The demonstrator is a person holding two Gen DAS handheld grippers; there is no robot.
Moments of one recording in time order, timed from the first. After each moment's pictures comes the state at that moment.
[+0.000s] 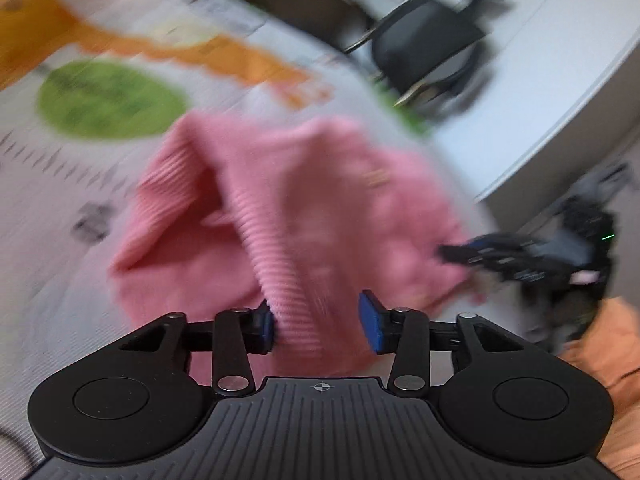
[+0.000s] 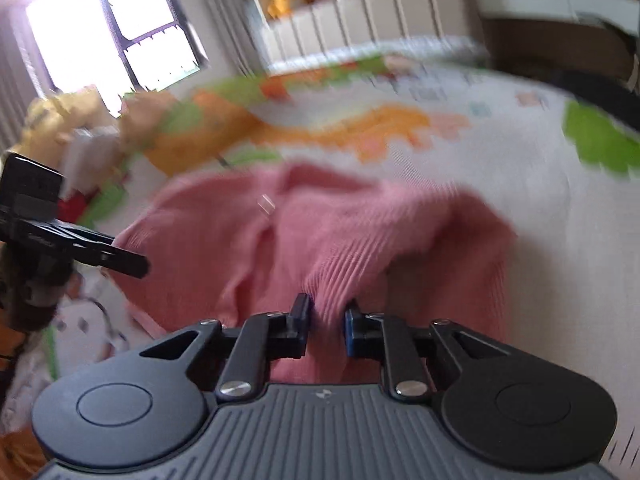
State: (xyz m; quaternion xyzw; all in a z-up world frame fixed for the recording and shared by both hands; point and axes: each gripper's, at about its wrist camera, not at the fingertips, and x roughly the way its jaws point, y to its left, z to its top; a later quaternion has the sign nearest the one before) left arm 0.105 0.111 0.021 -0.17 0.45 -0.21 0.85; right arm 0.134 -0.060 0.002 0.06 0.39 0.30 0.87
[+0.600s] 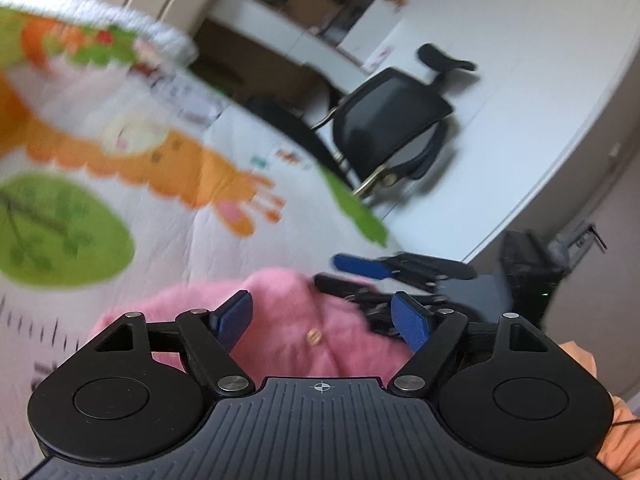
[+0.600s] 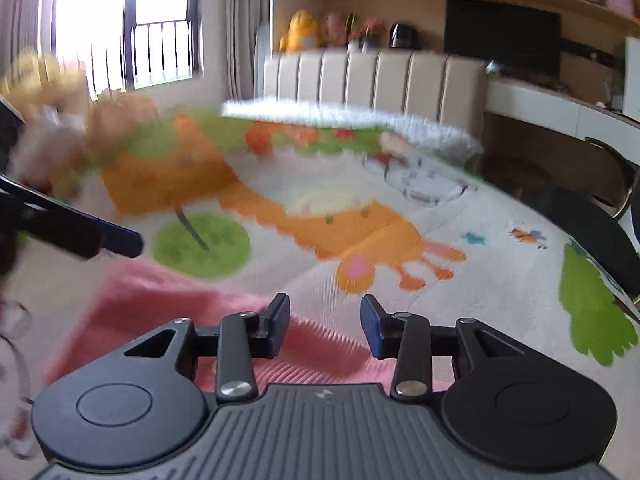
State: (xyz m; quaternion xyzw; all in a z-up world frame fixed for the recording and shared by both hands) left arm 0.167 0.096 0.072 -0.23 0.34 -0.25 0.88; right arm 0.217 0.039 0.037 -0.10 0.30 0.27 0.91
